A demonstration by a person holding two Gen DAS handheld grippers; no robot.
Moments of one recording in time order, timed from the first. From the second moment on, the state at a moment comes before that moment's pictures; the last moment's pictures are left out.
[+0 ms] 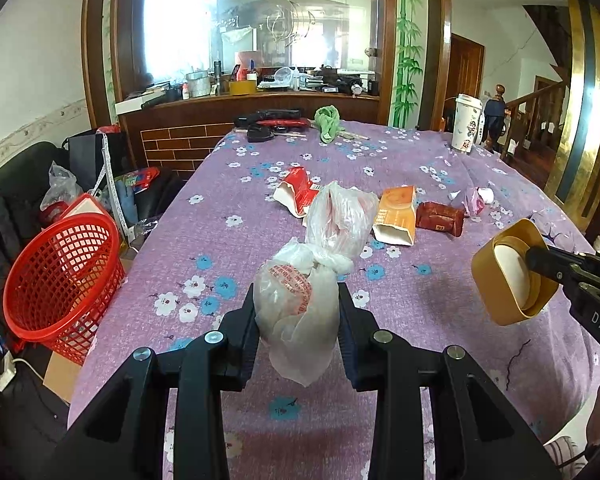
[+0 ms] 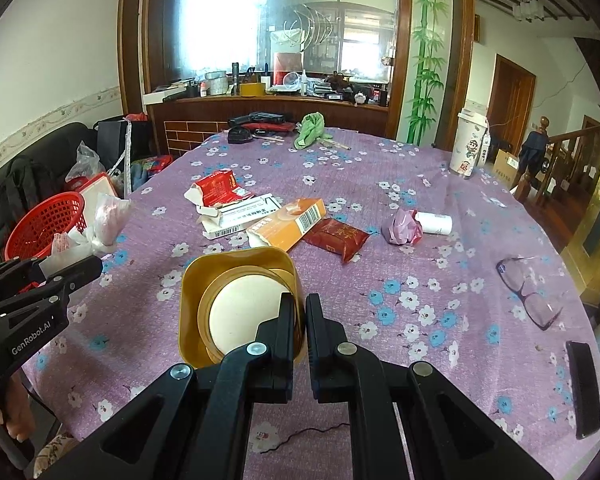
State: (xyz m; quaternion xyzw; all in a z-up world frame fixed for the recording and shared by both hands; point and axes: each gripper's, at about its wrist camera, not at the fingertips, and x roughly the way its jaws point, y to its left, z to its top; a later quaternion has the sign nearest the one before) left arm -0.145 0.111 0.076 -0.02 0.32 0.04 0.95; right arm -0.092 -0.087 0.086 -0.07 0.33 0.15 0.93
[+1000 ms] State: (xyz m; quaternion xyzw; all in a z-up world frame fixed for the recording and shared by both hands) left arm -0.148 0.109 0.069 -0.02 0.32 0.05 0.95; right arm -0.097 -0.083 0.075 -0.07 0.34 0.16 0.92
